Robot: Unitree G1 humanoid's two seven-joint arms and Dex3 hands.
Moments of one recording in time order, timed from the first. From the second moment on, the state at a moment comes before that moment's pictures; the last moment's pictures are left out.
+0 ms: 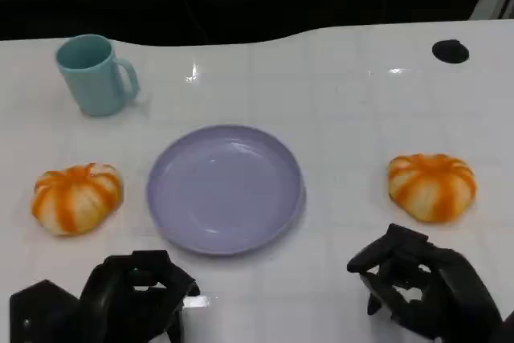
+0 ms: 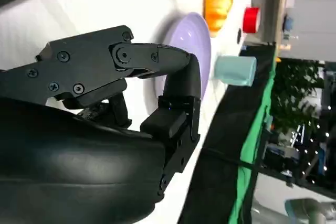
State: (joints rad) left arm 0.06 -0.03 0.08 0.38 -0.24 -0.28 -0.38; right arm 0.11 -0.04 0.09 0.25 0.04 -0.52 0.28
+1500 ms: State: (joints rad) left arm 0.08 -0.03 0.08 0.35 -0.22 -0.26 -0.39; right arm -0.04 -0.36 0.15 0.05 -0.99 -0.15 -0.20
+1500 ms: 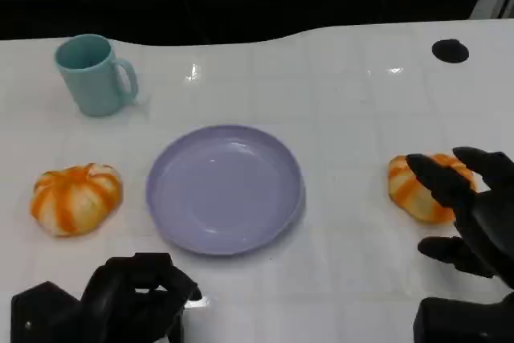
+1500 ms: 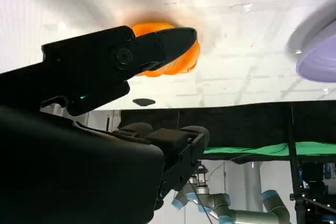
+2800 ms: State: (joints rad) left arm 0.11 -0.04 0.08 0.31 -0.22 -0.26 -0.39; right arm -0.48 -0.32 0.43 0.75 -0.93 0.03 -0.27
